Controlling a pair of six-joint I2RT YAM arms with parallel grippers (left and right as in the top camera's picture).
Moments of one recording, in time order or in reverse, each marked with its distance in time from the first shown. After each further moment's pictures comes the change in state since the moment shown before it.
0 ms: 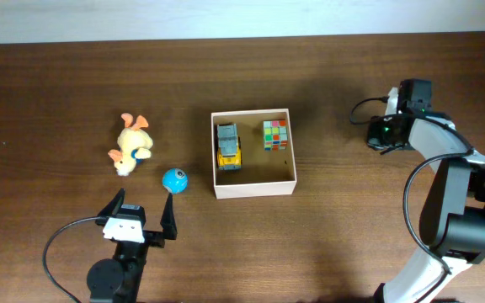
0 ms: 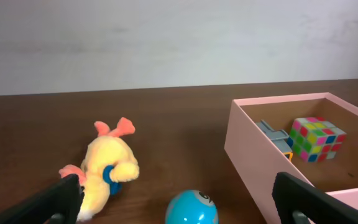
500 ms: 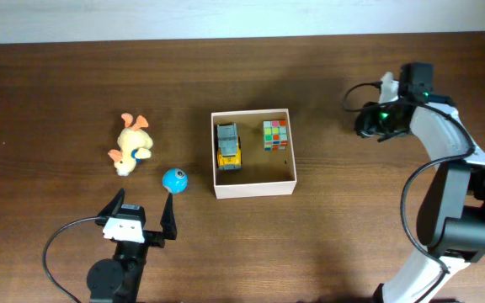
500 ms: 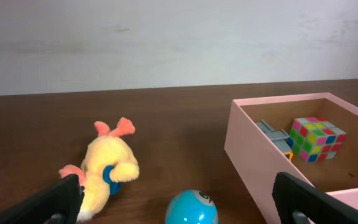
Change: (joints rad) left arm 0.000 0.000 0.000 0.000 0.000 0.000; right arm 0.043 0.001 0.154 -0.154 -0.164 -0.011
